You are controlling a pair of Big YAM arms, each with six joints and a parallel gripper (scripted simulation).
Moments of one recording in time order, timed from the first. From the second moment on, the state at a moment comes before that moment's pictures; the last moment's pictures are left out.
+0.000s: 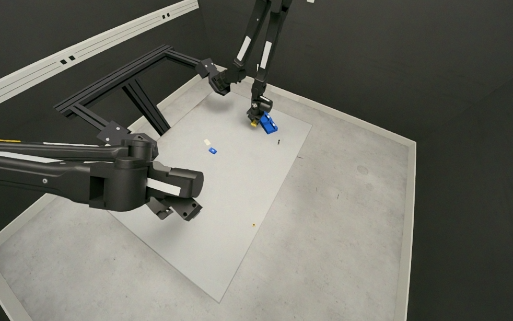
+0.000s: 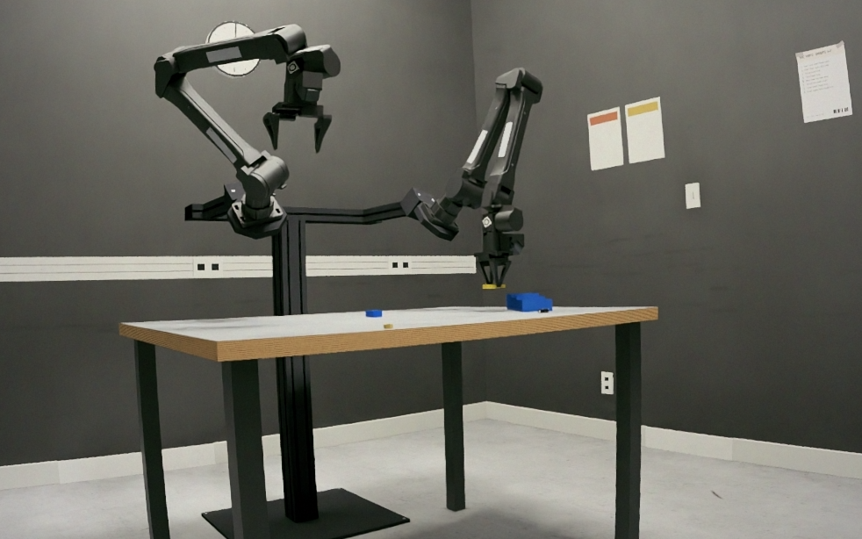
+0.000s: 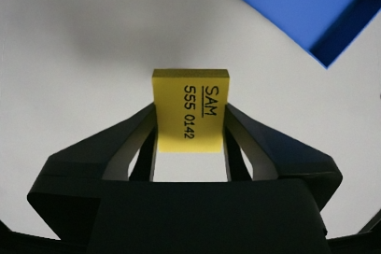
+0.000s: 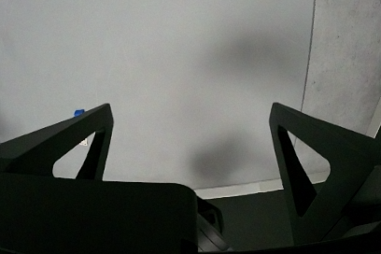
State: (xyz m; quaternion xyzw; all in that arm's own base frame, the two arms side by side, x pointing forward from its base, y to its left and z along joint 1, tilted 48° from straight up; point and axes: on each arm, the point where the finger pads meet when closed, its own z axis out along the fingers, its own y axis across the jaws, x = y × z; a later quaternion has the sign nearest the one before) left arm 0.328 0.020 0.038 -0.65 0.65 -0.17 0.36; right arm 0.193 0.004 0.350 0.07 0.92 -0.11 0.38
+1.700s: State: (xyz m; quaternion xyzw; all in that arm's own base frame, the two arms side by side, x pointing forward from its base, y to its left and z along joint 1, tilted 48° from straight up) left arm 0.271 0.172 0.032 -0.44 0.80 -0.07 0.40; right arm 0.193 0.004 0.350 0.07 0.92 -0.11 0.38
